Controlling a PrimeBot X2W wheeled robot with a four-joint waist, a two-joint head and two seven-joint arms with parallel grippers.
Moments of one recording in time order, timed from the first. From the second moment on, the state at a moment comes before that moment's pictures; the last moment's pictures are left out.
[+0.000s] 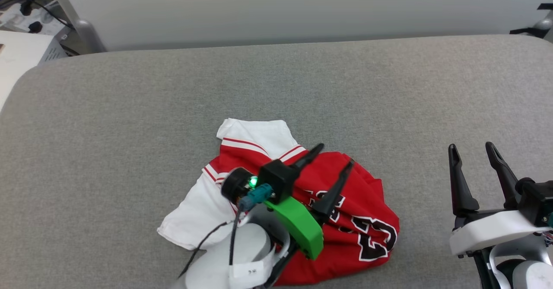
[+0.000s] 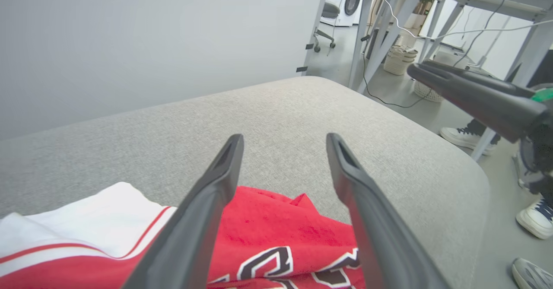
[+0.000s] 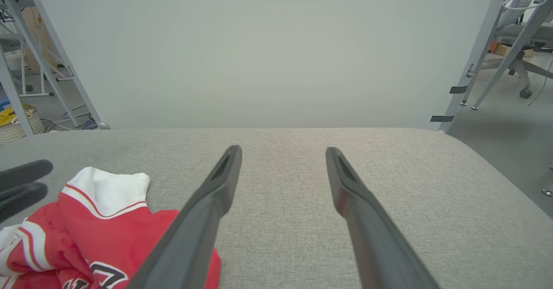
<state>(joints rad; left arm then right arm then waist) -0.48 0.13 -0.85 0.33 -0.59 -0.01 -0.23 0.00 -0.05 -0.06 -0.16 0.13 0.13 -0.03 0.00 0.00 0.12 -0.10</state>
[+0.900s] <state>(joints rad) -0.18 0.32 -0.35 0.14 -0.53 0.17 -0.26 0.04 -0.05 -0.11 -0.08 0.16 0.13 0.03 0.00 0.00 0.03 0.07</state>
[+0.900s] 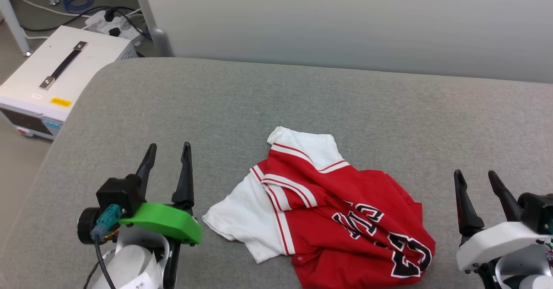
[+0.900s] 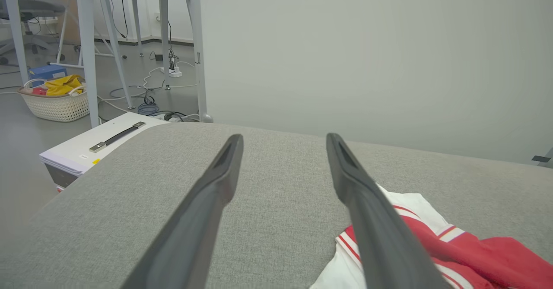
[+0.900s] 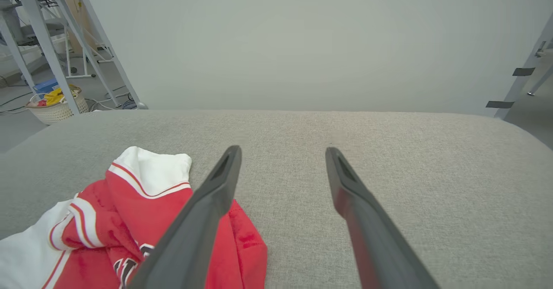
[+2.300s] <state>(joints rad) -0.24 0.16 -0.35 0.11 -0.42 0.07 -0.26 -0.66 -0.51 0.78 0.53 0.83 0.13 0.59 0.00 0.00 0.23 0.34</state>
